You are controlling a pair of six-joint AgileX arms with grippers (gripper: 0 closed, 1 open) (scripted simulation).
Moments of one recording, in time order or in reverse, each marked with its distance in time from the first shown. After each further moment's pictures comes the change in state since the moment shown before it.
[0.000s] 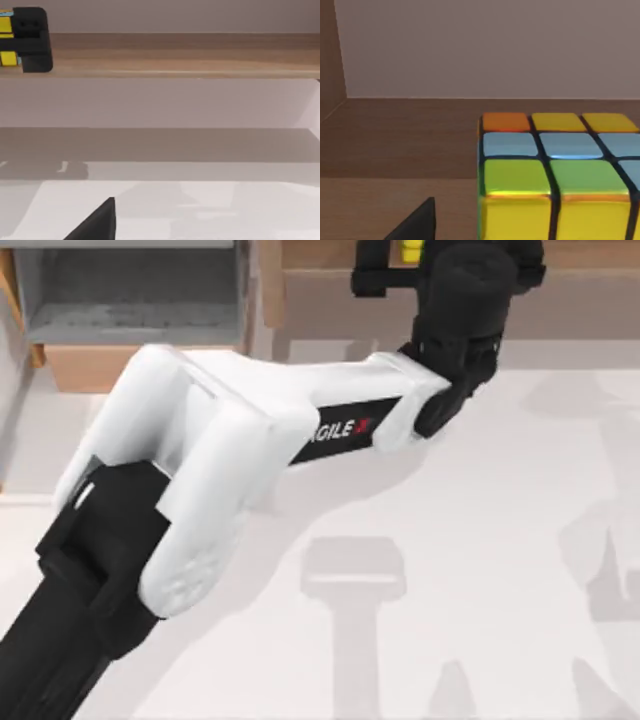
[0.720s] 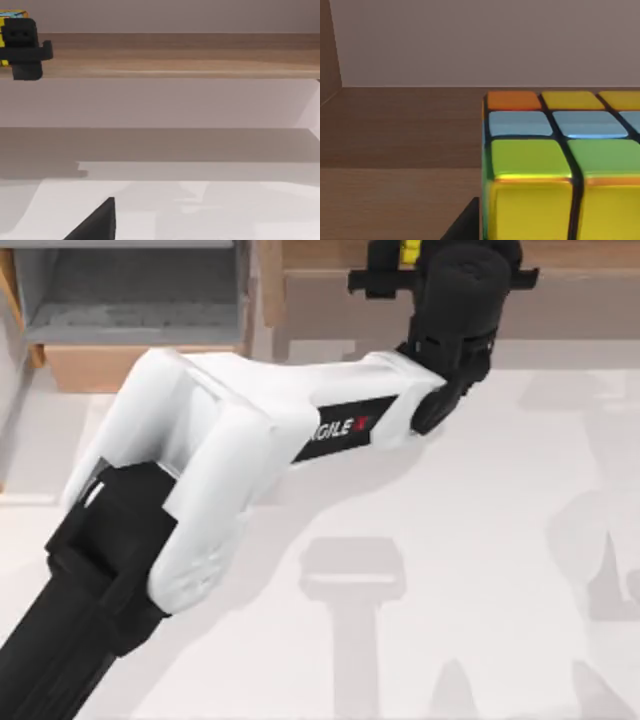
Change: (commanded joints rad) left arm 0.014 0.037 0.047 -0.024 0.016 -0.008; right arm 0.000 0.000 0.000 0.000 0.000 0.000
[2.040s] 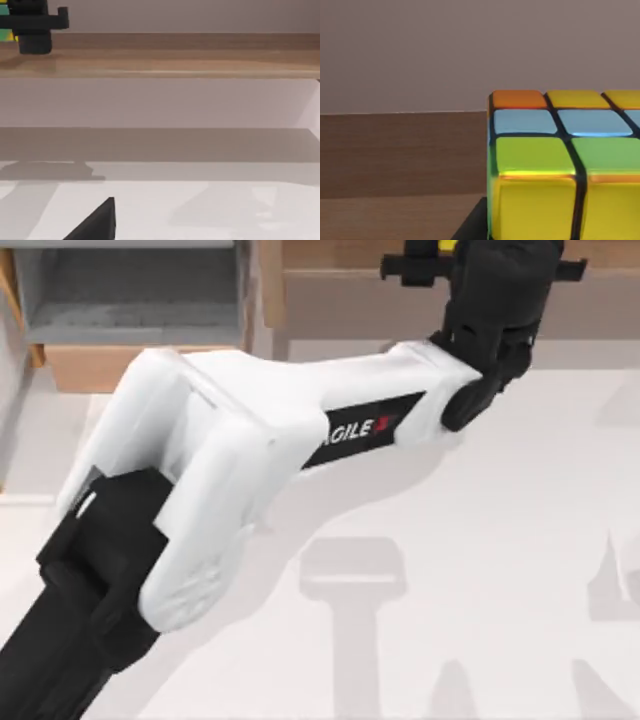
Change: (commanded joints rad) left arm -0.072 -0.083 -0.005 -0.070 -0.010 0.002; right arm 0.000 0.000 0.000 0.000 0.000 0.000
